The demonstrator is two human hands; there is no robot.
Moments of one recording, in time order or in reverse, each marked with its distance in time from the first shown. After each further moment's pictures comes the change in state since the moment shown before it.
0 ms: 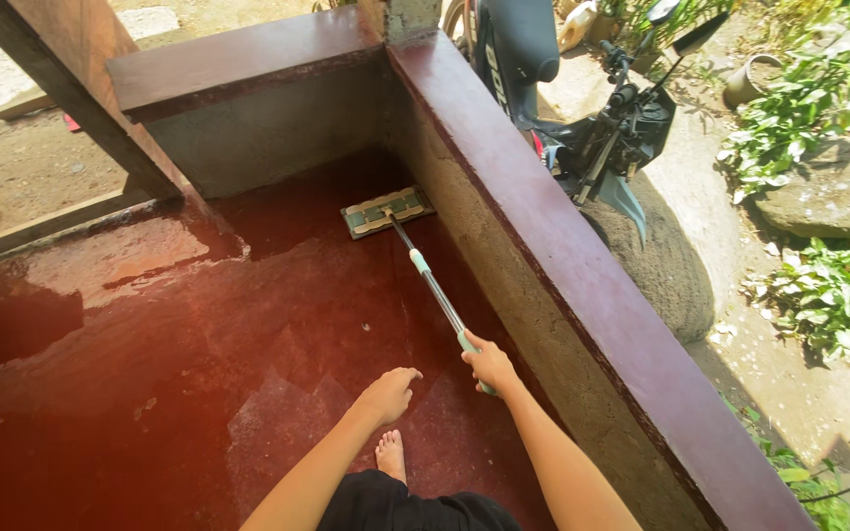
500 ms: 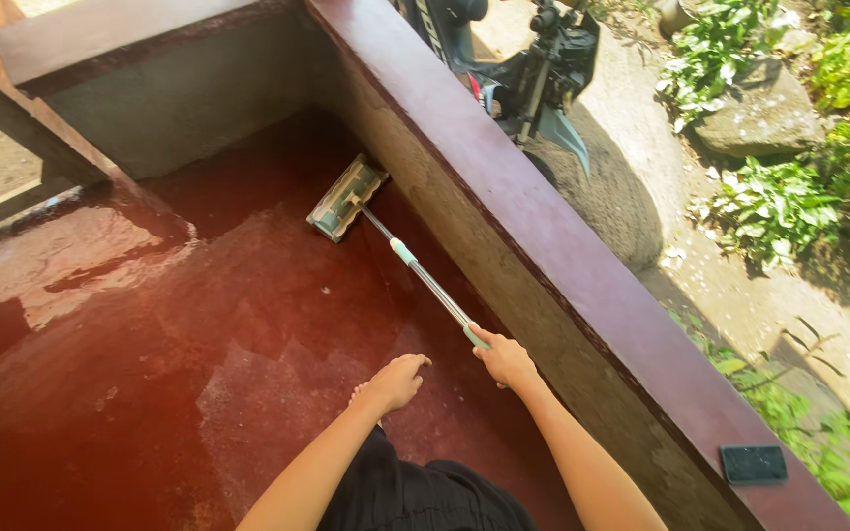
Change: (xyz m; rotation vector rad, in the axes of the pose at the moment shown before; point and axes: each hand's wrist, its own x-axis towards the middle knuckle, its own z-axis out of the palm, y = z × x) left_hand -0.031 0.064 0.132 -0.010 -0.099 0.118; right_hand -0.132 0.118 -0.071 -0.360 0.047 0.101
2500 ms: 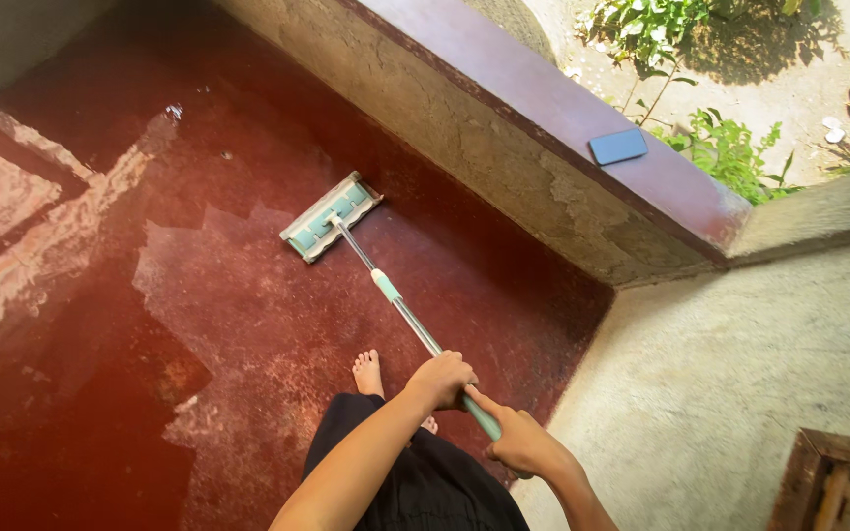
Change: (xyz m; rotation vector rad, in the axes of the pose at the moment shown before) left_hand -0.391 0.052 0.511 0.515 -0.309 0.754; right_hand -0.554 0.399 0.343 0.304 -0.236 0.091
